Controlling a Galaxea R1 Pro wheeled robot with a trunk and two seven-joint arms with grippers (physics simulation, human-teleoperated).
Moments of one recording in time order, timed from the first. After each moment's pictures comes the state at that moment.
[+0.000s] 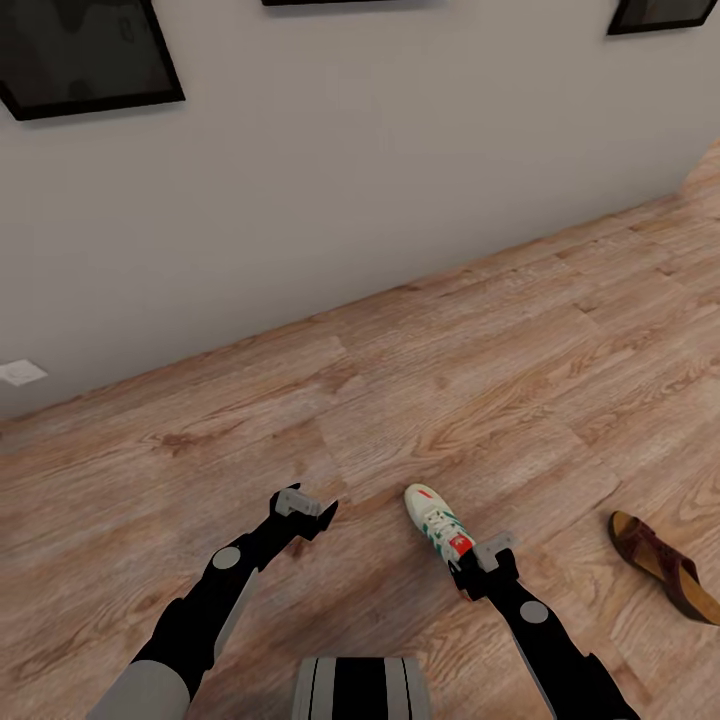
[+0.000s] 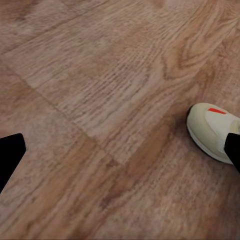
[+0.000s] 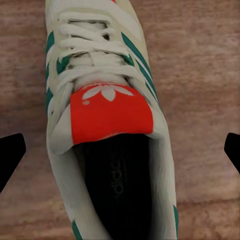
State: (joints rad) left arm -0.53 -0.04 -0.13 -0.86 -0.03 -0.07 -0.36; right arm -0.41 -0.05 0.00 -0.78 0.33 0.00 0.16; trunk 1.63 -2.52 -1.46
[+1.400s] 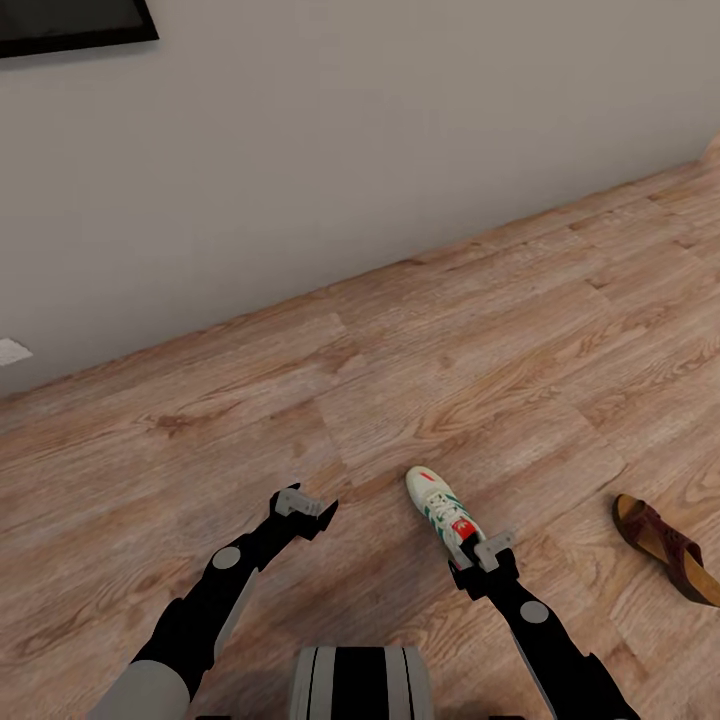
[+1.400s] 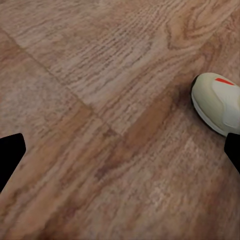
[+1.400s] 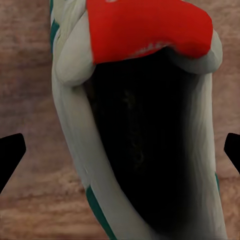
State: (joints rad) left arm -0.53 -0.04 -0.14 -0.86 -0.03 -0.07 -0.36; right arm -0.41 -0.05 0.00 -0.78 0.33 0.00 0.16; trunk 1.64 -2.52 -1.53
